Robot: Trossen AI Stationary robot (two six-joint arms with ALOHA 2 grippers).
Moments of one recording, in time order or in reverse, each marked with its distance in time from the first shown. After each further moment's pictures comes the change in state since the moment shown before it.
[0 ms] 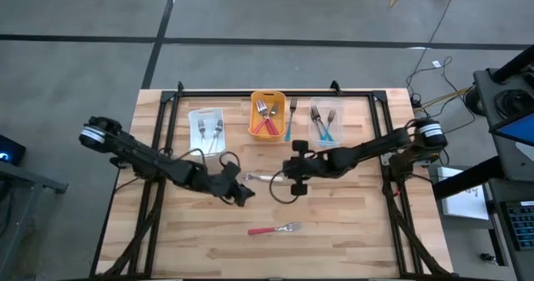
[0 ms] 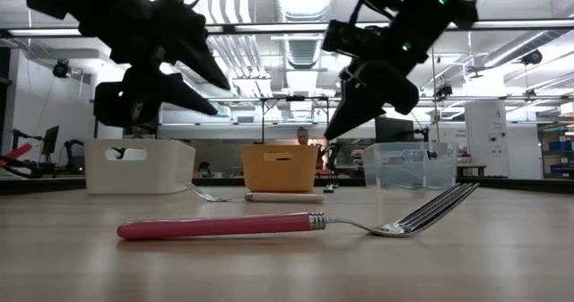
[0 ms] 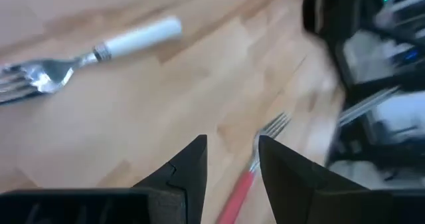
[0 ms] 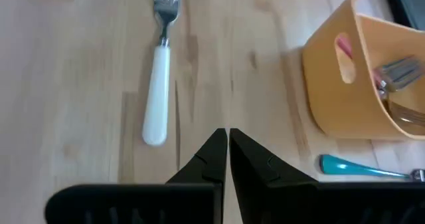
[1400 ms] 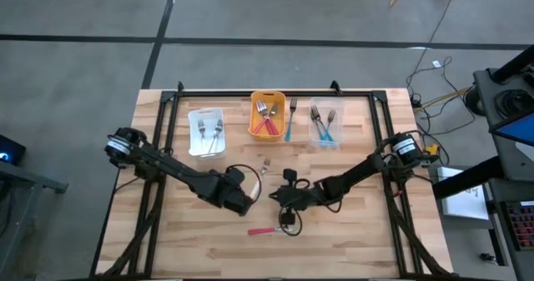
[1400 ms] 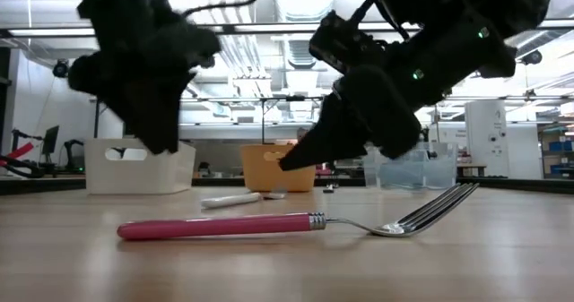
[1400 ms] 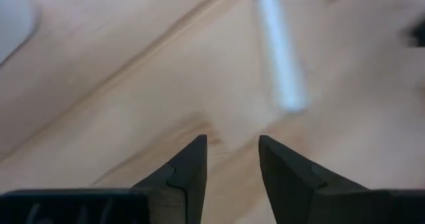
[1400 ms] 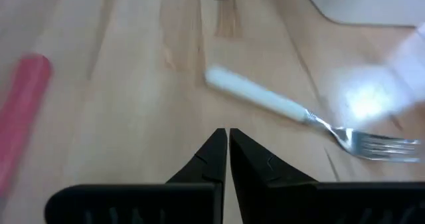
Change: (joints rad) left arm -0.050 0.300 0.450 -0.916 -0.073 -0.048; right arm 0.195 0.269 -0.079 0.637 0.057 0.158
